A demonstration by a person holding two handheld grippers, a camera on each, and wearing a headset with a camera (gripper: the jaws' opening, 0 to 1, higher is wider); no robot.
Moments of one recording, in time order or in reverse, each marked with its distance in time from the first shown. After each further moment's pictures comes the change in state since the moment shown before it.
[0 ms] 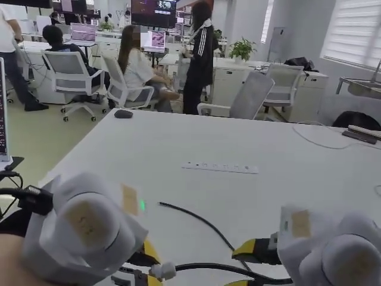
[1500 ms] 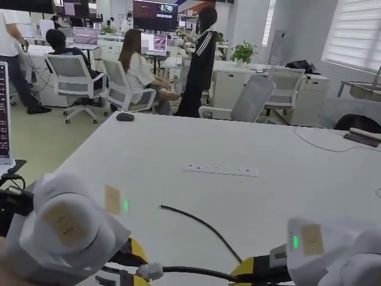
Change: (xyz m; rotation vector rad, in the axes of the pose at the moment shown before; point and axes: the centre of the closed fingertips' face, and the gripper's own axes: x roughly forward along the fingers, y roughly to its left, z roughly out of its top) left arm -0.013 0.011 -0.017 -0.018 0.017 0.030; right arm -0.011 0.009 -0.021 -0.042 0.049 0.038
